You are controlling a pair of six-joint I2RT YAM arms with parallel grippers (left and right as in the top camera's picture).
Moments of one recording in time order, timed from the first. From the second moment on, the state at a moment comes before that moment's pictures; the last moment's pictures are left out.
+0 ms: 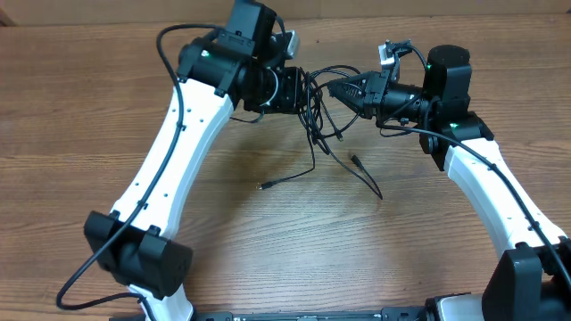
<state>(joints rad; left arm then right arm) -0.42 1.89 1.97 -1.16 0.42 -0.36 0.13 1.57 1.13 0.04 -1.02 1.01</state>
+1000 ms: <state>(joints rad) -0.10 1.79 1.97 -1.24 0.35 -0.33 0.13 1.57 1.14 -0.69 -0.04 0.76</state>
